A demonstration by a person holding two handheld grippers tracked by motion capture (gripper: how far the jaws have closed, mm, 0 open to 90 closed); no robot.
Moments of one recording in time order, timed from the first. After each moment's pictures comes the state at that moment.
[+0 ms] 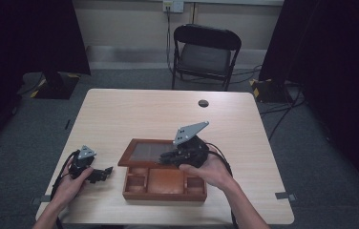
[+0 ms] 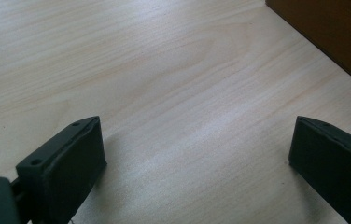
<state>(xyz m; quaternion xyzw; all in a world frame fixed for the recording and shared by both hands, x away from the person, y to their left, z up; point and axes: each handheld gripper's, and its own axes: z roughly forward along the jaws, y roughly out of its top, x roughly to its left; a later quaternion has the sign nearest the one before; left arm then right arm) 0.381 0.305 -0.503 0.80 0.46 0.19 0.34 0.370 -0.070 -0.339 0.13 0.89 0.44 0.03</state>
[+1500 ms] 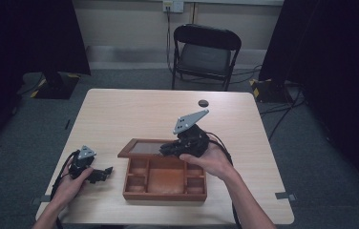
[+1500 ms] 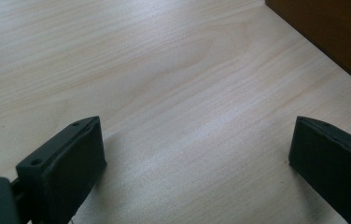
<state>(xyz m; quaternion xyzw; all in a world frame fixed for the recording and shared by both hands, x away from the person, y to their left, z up) 0.380 0.306 -0.503 0.80 0.46 0.20 0.34 0.388 -0.070 -0.319 0.13 0.89 0.43 0.02</state>
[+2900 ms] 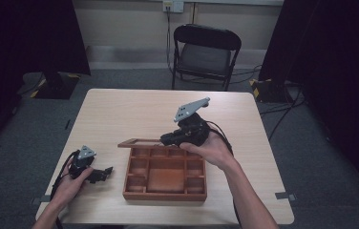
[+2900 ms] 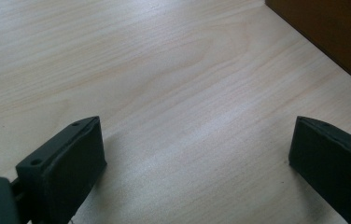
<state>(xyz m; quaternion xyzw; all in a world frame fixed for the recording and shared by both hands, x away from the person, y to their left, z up) 0.380 0.305 -0.503 0.80 0.46 0.19 0.34 0.407 -0.070 -0.301 0.13 0.89 0.44 0.03</state>
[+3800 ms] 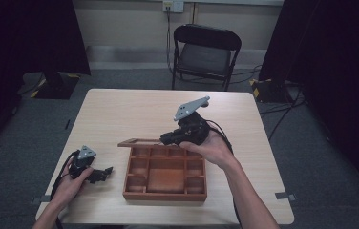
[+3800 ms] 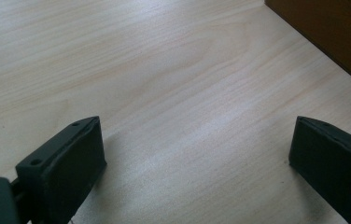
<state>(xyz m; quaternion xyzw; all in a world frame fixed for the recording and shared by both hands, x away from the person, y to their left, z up) 0.380 0.305 -0.503 0.80 0.46 0.19 0.34 0.409 -0.069 -0.300 0.13 0.89 0.43 0.02</state>
